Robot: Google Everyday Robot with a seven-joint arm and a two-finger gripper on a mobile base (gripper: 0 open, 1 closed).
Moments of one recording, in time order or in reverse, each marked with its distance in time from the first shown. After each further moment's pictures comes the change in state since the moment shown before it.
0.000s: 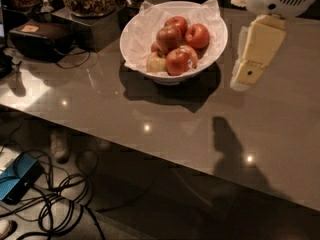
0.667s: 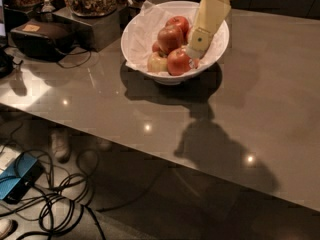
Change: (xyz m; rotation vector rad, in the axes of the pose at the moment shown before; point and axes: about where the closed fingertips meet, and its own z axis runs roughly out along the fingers) arm -0.050 -0.061 0.033 -0.042 -0.021 0.159
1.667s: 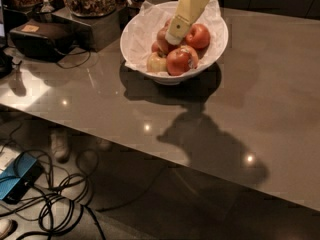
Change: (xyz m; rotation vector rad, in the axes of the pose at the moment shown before) arm -0.036 -0.028 0.011 0.051 -0.095 0.107
